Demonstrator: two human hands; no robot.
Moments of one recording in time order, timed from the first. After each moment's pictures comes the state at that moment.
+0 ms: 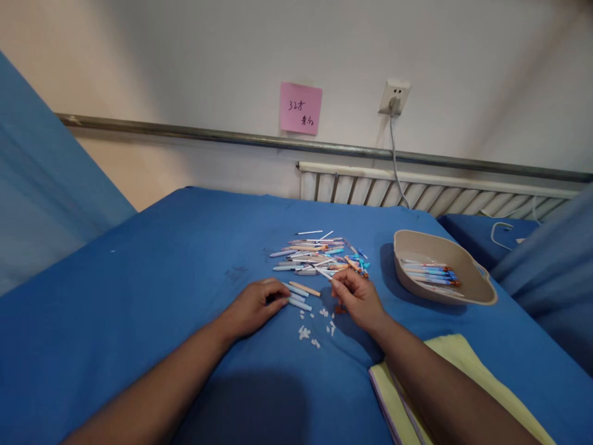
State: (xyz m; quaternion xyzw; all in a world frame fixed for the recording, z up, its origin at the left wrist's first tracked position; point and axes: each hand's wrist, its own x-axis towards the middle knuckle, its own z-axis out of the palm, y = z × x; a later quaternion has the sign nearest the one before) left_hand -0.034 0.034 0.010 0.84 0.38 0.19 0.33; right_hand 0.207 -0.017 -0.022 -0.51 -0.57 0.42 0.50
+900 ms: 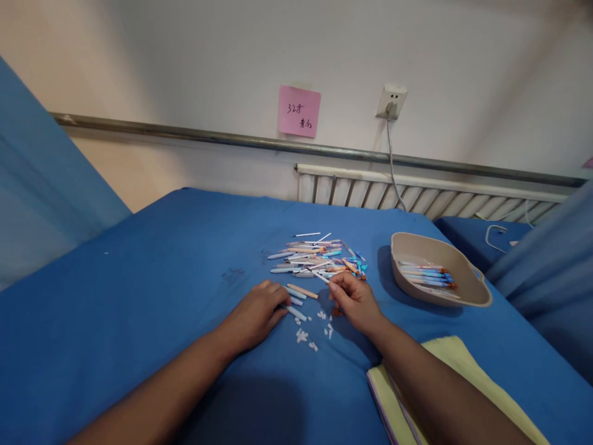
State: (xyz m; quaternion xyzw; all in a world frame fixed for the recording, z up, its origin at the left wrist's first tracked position) left_hand -0.027 0.021 0.015 0.91 0.35 0.11 0.17; right_hand 0.208 -0.015 -0.025 -0.51 -0.58 0.40 0.50
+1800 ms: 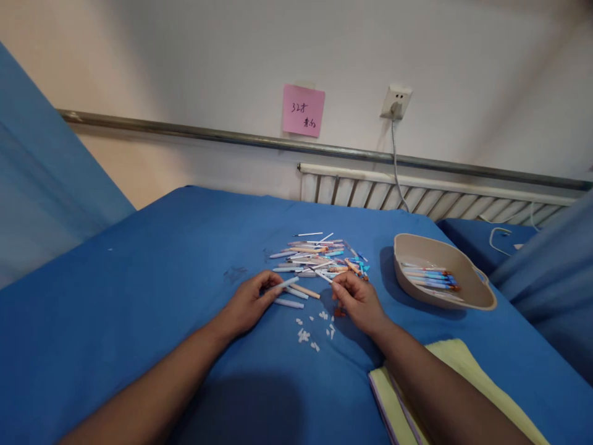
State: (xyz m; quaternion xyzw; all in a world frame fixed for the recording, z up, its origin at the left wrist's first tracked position) left_hand -0.035 0.035 0.011 0.77 0.45 0.26 0.37; right_hand 0.208 -0.016 -0.022 -0.50 -0.59 0.39 0.50
